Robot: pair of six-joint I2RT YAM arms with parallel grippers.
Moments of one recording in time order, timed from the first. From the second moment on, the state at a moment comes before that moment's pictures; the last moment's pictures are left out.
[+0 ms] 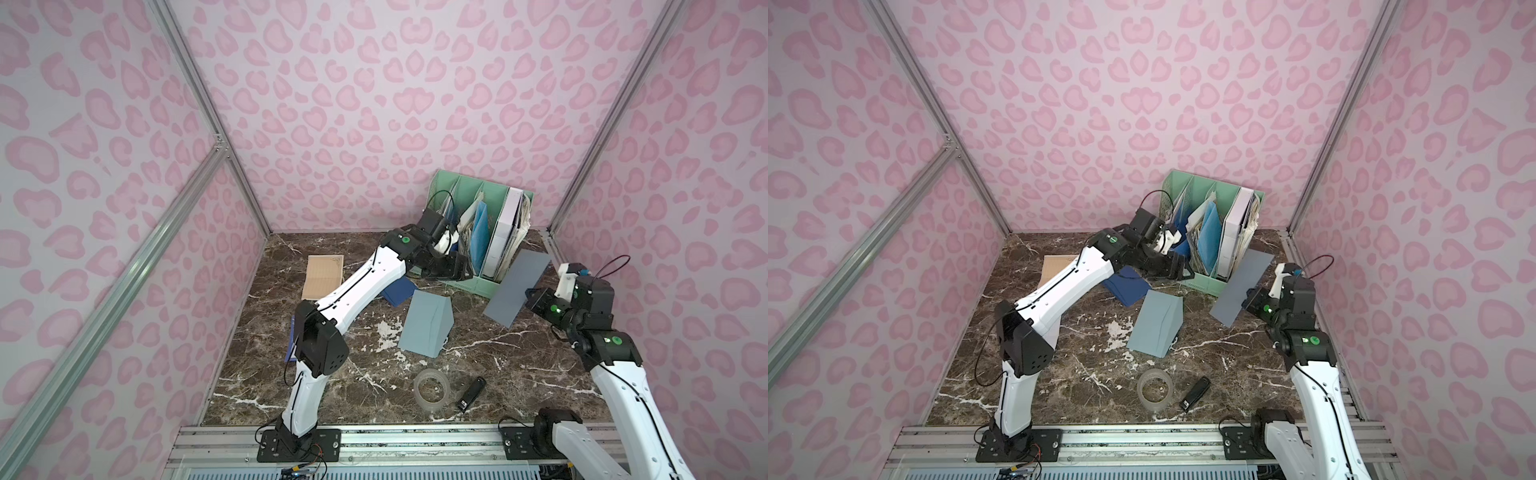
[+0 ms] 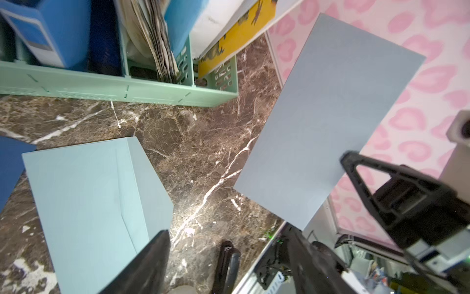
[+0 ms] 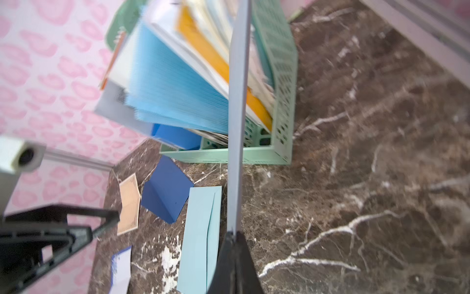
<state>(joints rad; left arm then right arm) -0.73 2.09 2.24 -0.99 0.43 -0.58 0.08 0.86 0.89 -0.53 -0.21 0.50</state>
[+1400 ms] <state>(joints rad) -0.25 1.67 1.78 -1.05 0.88 -1.05 1.19 1.17 0.87 0.25 0.64 -1.18</state>
